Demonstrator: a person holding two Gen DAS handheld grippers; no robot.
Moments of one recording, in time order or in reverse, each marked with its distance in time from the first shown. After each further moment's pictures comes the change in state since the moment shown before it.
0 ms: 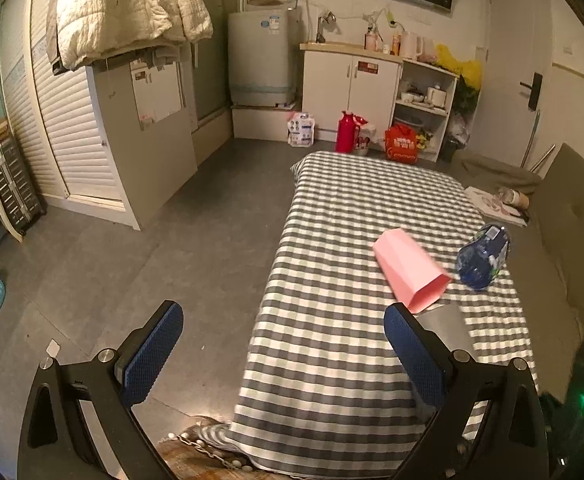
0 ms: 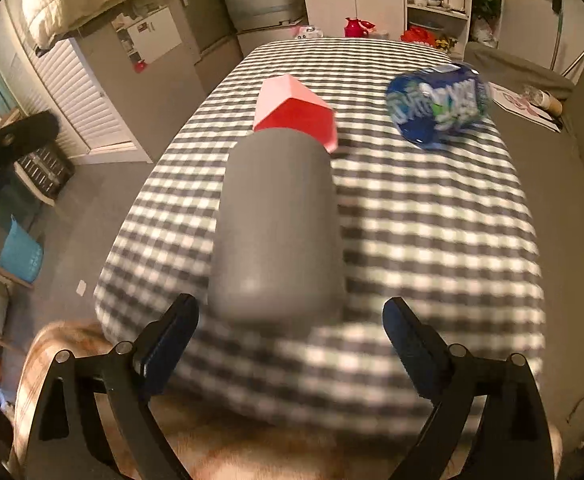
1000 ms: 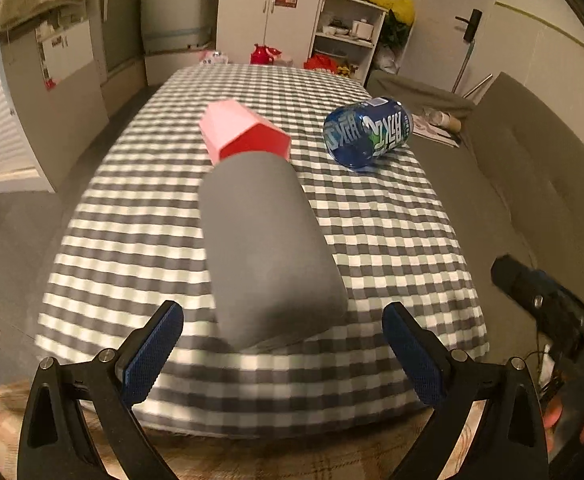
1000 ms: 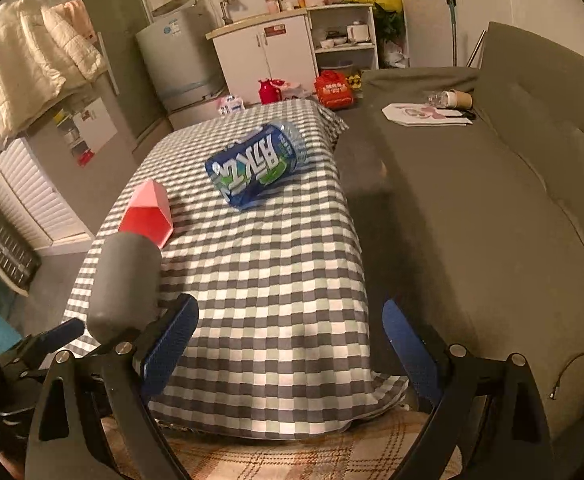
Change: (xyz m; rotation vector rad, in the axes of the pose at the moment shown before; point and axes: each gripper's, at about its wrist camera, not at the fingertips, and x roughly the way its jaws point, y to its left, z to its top) left arm 0.040 -0.130 -0.081 0.104 0.231 -0.249; right arm -0.070 -0.129 -0.019 0.221 -0.232 -0.133
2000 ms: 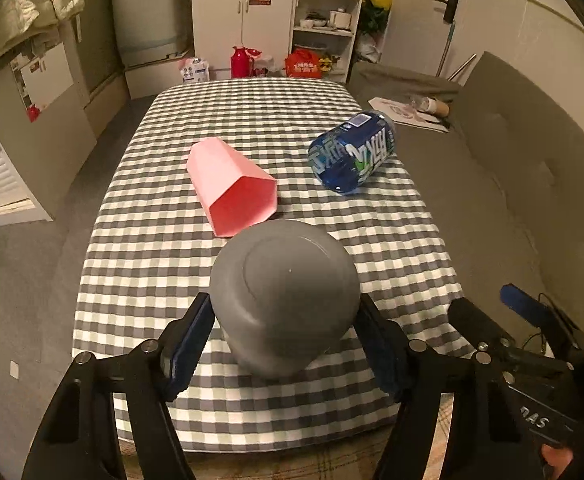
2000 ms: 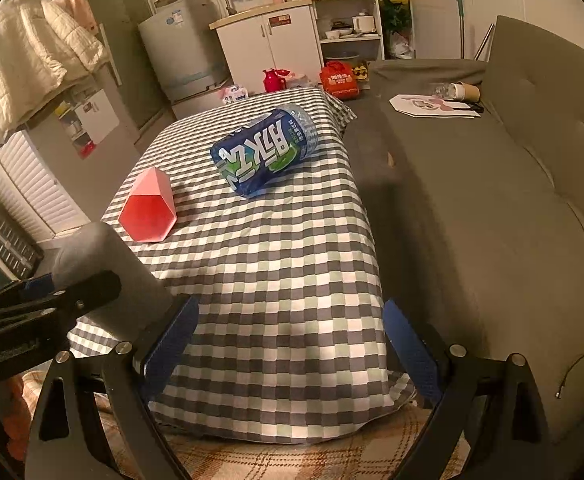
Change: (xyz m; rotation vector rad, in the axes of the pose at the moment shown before) left arm -0.018 -0.005 0.038 0.116 0.024 0.012; right arm 0.011 0.008 -0.001 -0.001 0.023 0.015
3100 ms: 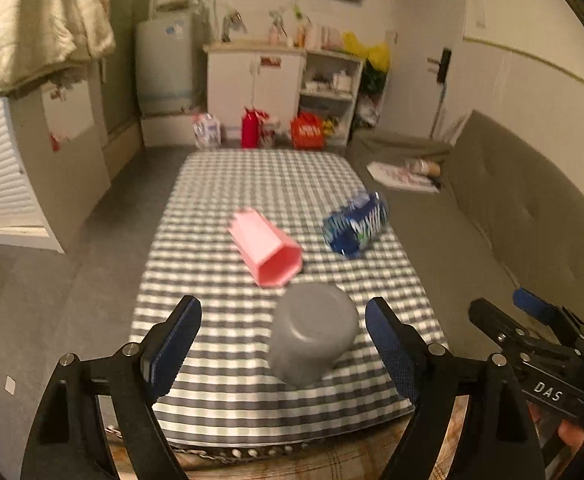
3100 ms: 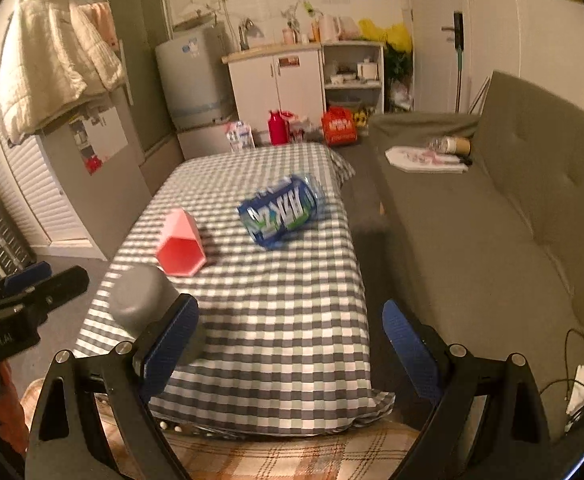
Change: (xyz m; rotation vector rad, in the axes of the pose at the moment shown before) left arm -0.099 0.035 -0.011 -0.042 -0.252 -0.009; right arm -0.079 0.032 0.013 -0.081 -0.156 -0.045
